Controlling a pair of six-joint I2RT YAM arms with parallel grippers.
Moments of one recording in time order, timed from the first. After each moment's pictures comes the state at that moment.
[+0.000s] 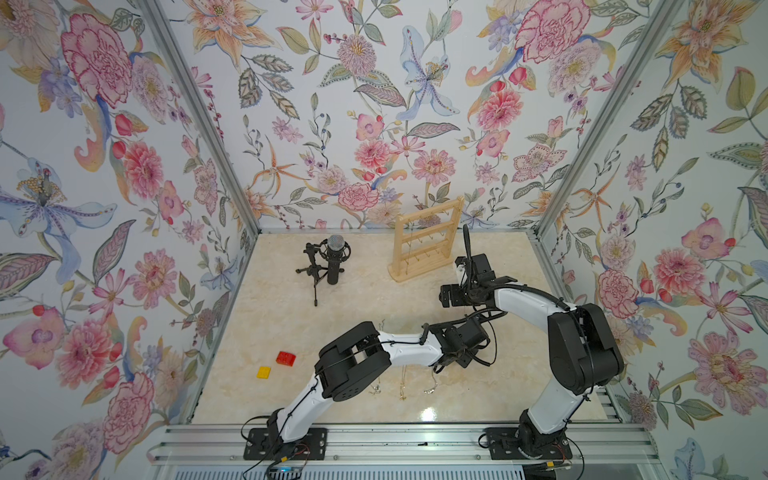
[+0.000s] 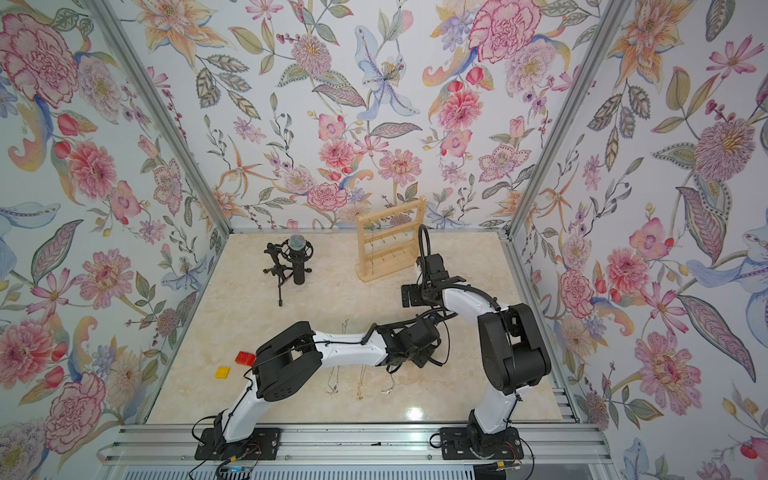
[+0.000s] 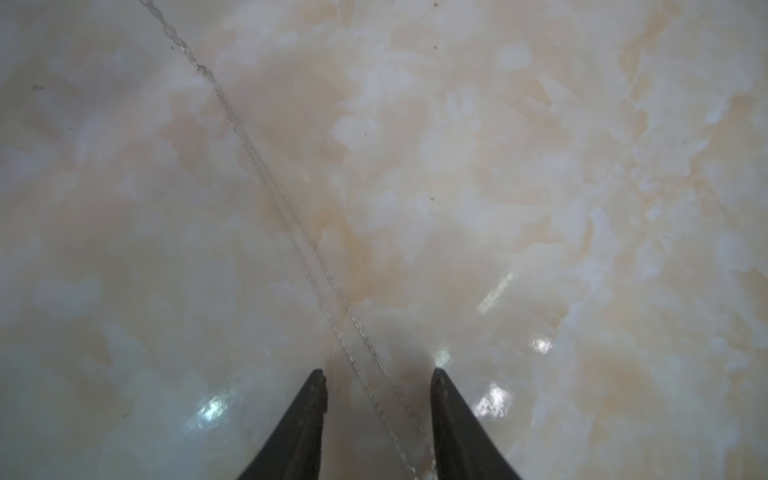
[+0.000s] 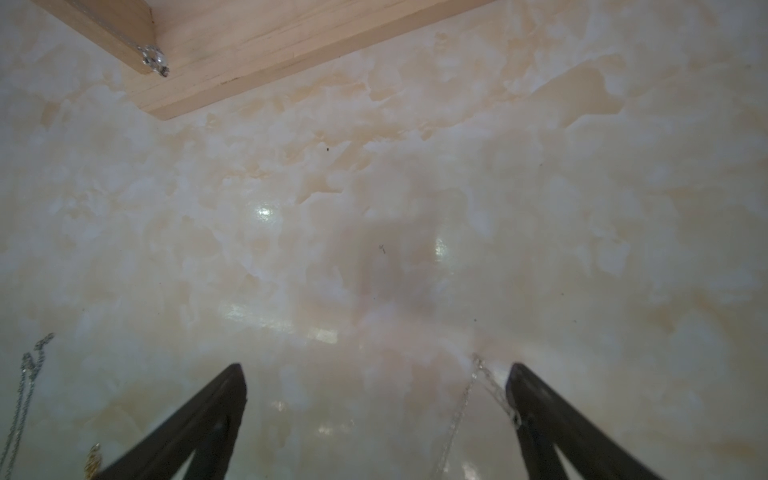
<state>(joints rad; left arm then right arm) -1.27 1.99 1.19 -0.13 -0.21 -0.37 0.35 1.74 1.11 -0.36 -0.01 0.17</state>
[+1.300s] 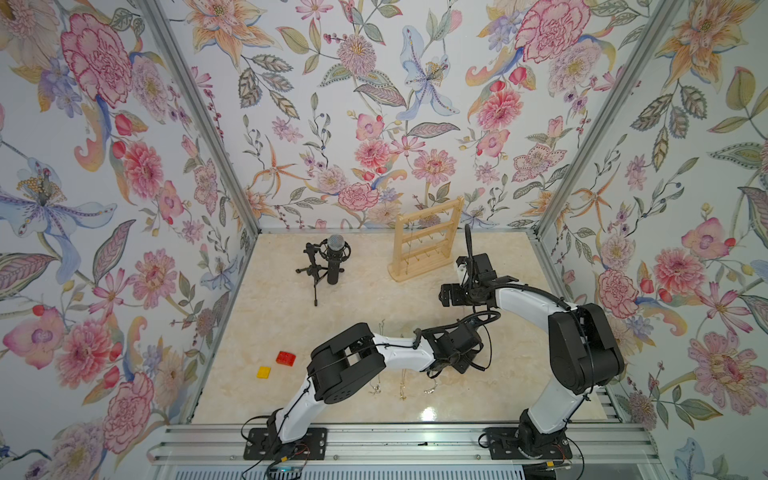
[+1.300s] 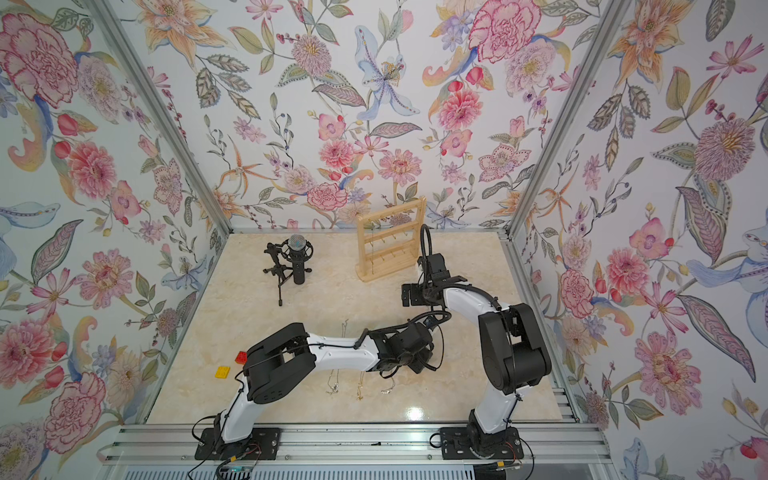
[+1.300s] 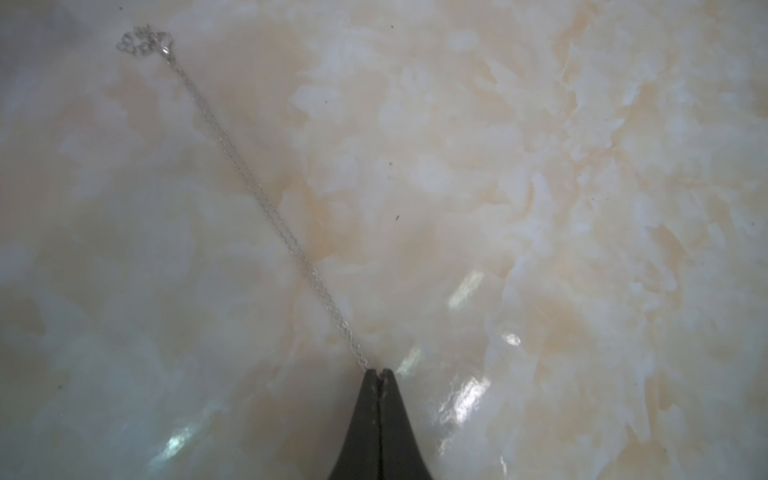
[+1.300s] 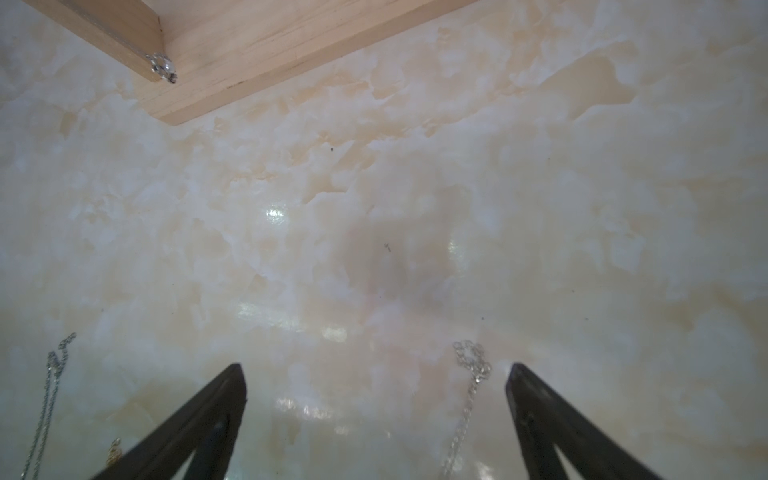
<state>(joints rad) -1.17 2.21 1.49 -0.17 -0.15 -0.35 0.33 1.74 1.10 -0.36 -0.09 0.19</state>
